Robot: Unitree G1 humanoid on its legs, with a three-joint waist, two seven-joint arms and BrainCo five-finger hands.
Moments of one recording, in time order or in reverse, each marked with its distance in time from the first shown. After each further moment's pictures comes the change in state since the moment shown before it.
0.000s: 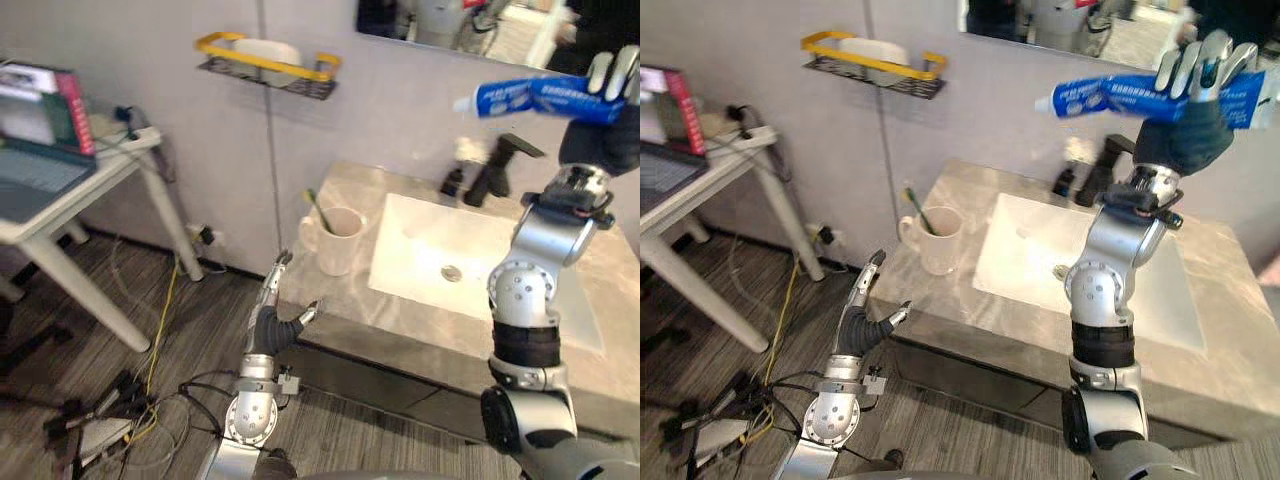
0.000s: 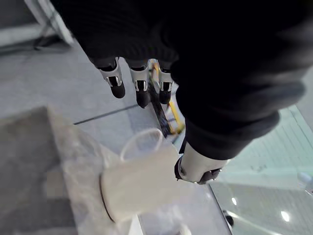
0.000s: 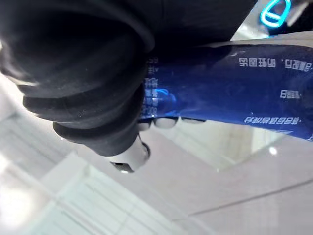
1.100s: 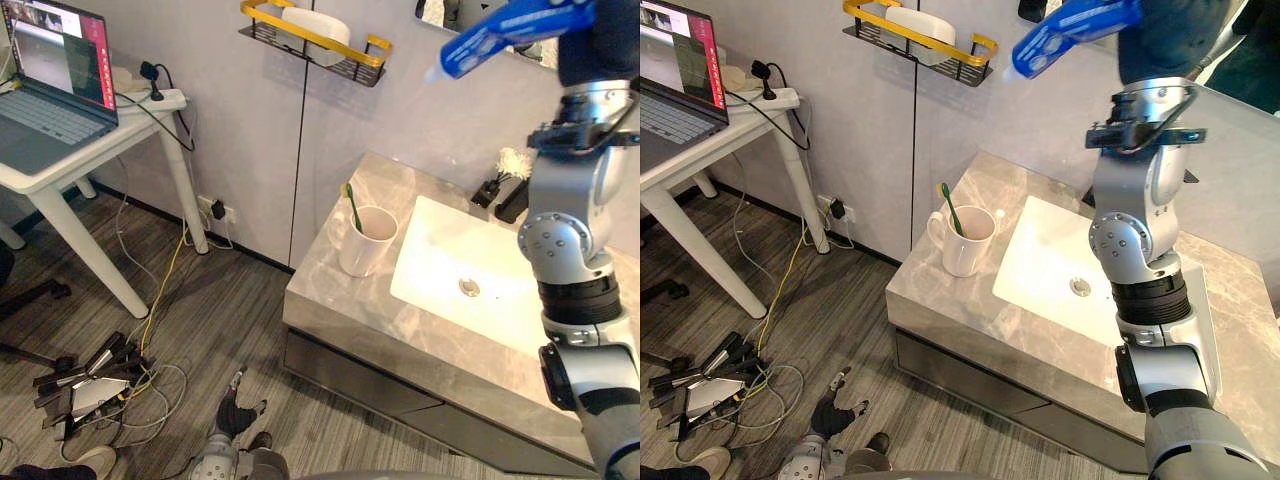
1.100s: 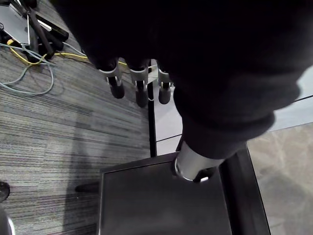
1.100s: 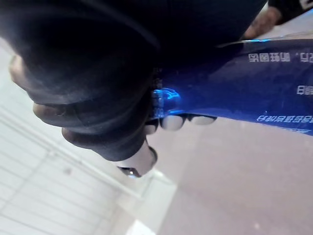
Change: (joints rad) left arm 0.099 0.033 0.242 0.571 -0.048 0.058 -0.135; right arm -0.179 -0.343 0.269 0.031 -0.030 0.112 0.063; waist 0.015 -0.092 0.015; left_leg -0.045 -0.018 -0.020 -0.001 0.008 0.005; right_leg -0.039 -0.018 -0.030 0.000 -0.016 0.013
